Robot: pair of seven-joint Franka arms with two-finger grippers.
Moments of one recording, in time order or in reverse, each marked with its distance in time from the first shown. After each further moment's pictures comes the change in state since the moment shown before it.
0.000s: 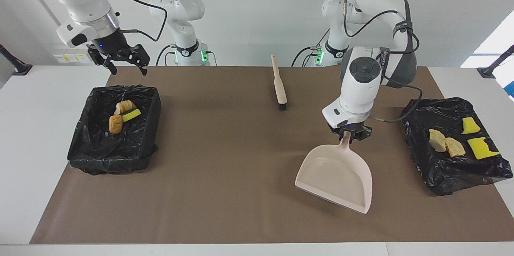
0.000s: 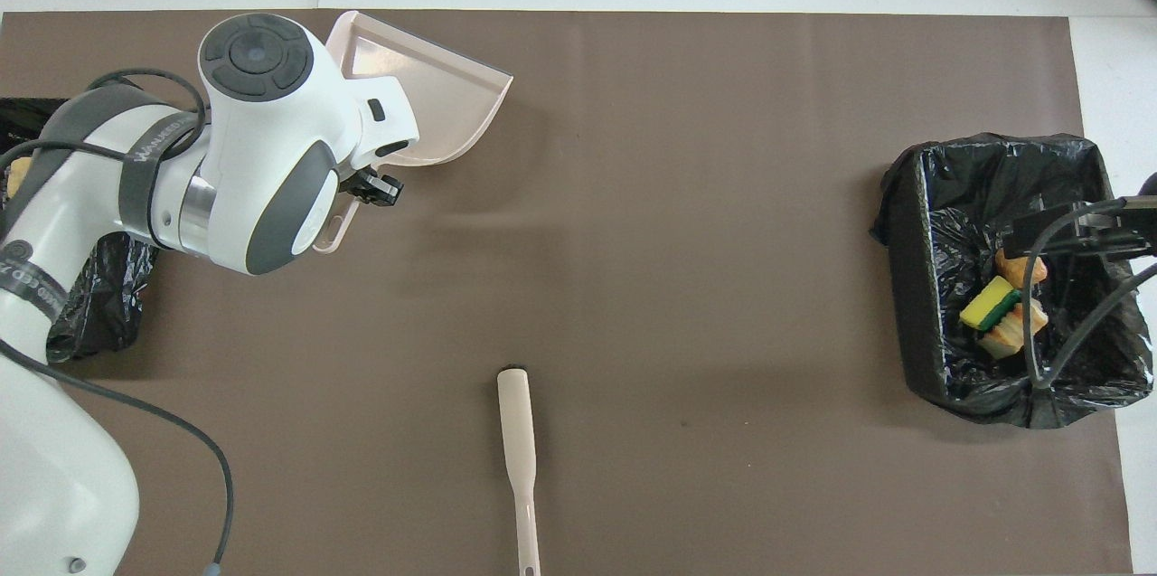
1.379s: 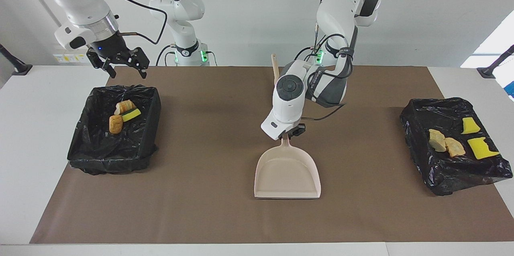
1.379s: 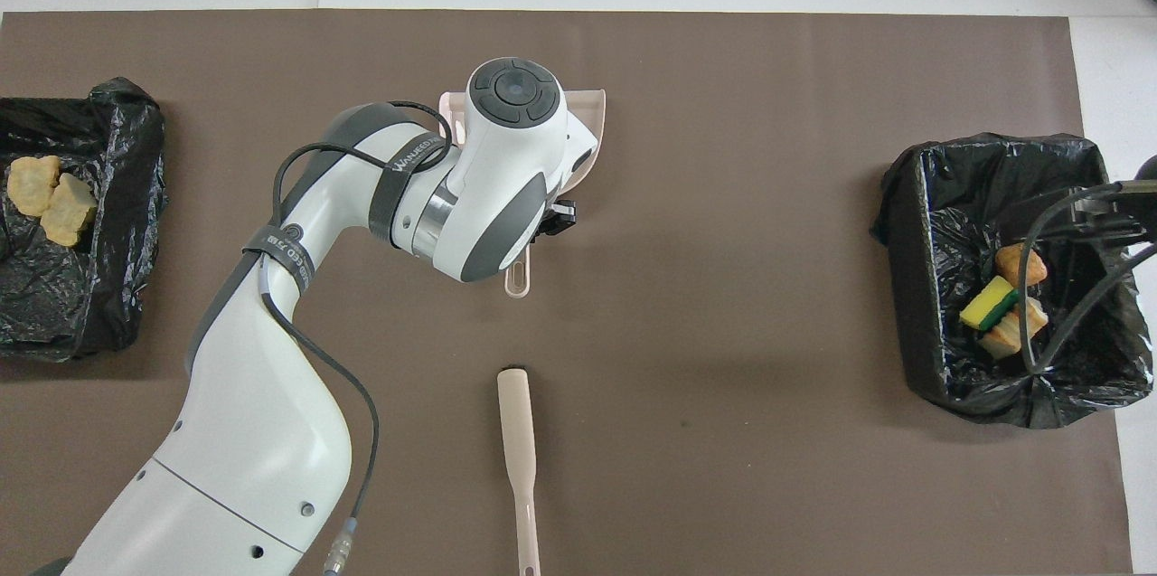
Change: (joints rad) left arm -0.233 0.255 0.002 0.254 -0.135 -0.100 -0.549; right arm 0.002 0.020 0.002 0.025 0.000 0.002 0.000
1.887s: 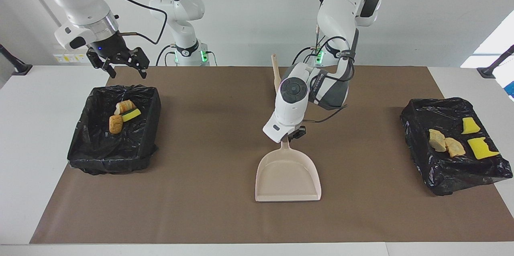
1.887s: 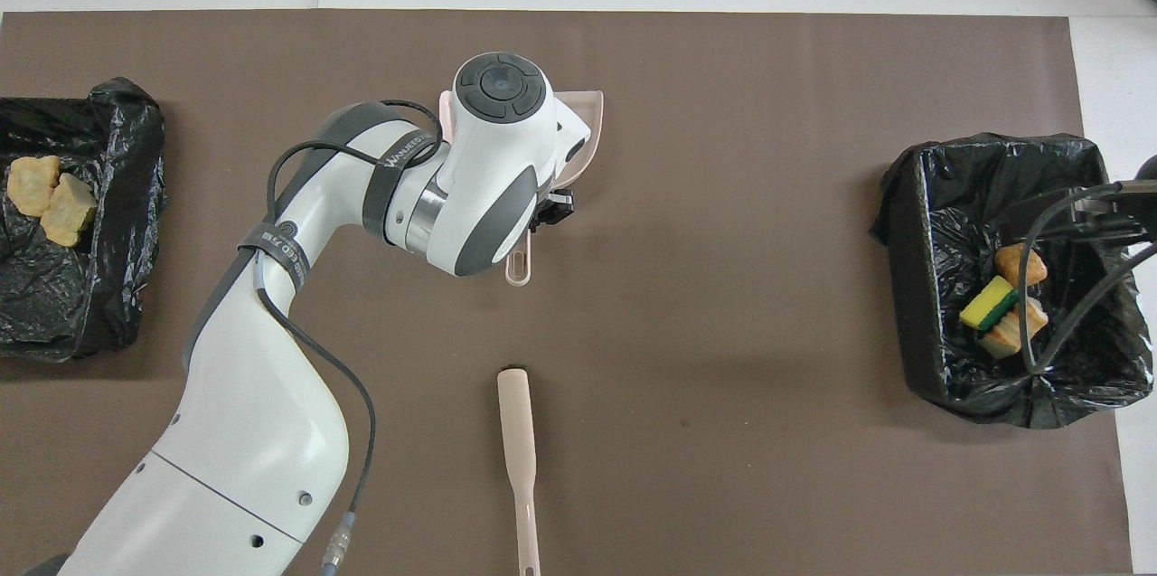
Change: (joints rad) left arm 0.004 0.007 0.019 0.000 -0.013 0.053 -0.007; right arm 0.000 0.000 0.000 0.000 0.000 0.000 0.000
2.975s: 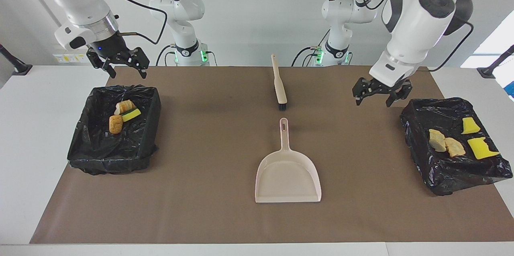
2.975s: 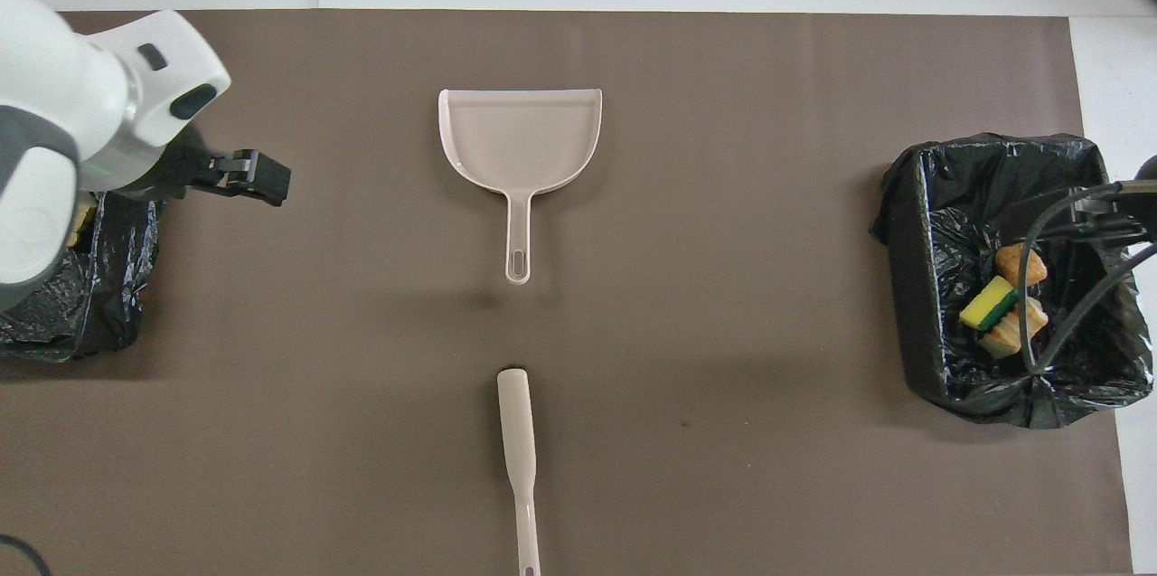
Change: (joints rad) left arm 0.383 -0.558 0.022 -0.262 0.001 -0.208 0.512; right arm 0.000 0.000 0.000 0.000 0.000 0.000 0.000
